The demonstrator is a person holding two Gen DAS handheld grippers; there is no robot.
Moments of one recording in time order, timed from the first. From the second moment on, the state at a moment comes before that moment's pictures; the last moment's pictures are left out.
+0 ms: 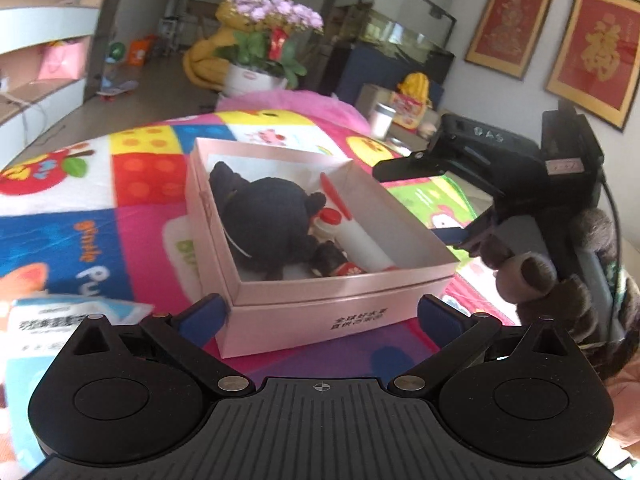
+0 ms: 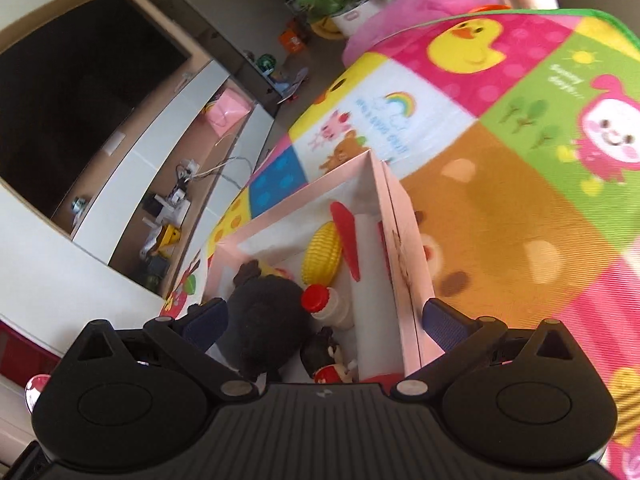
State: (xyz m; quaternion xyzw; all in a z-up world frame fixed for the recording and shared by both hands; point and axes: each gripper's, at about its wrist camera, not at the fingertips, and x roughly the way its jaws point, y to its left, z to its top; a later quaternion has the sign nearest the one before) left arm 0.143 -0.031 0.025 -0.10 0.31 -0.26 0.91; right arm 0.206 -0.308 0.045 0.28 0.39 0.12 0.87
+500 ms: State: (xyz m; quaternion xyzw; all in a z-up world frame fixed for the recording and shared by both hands) left arm 0.020 0.009 0.033 -0.09 0.30 -0.18 0.93; right arm 0.066 -0.270 0.070 -0.01 0.33 0.09 0.94
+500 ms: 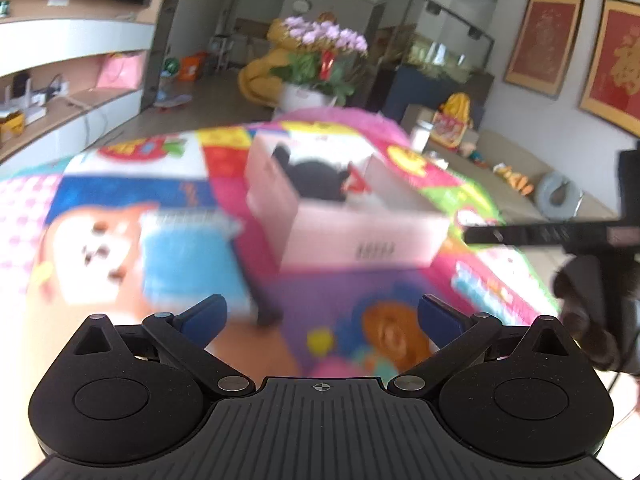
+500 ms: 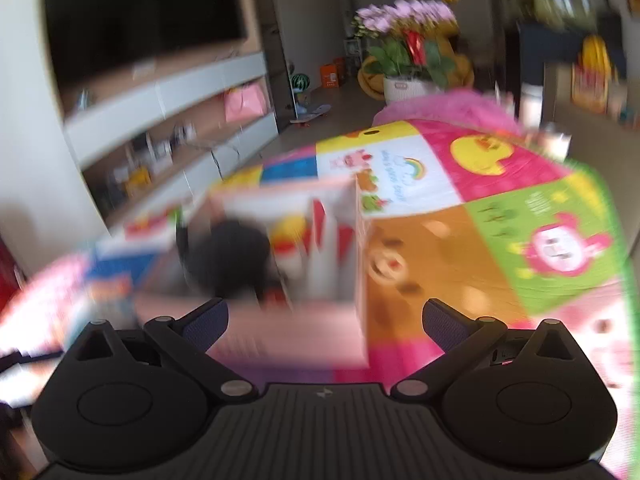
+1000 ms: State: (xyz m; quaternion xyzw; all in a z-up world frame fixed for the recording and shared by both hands) left arm -0.009 -0.007 0.000 -0.05 0.34 -0.12 0.93; right arm -0.031 -0.272 0.012 -0.07 0.38 0.08 0.92
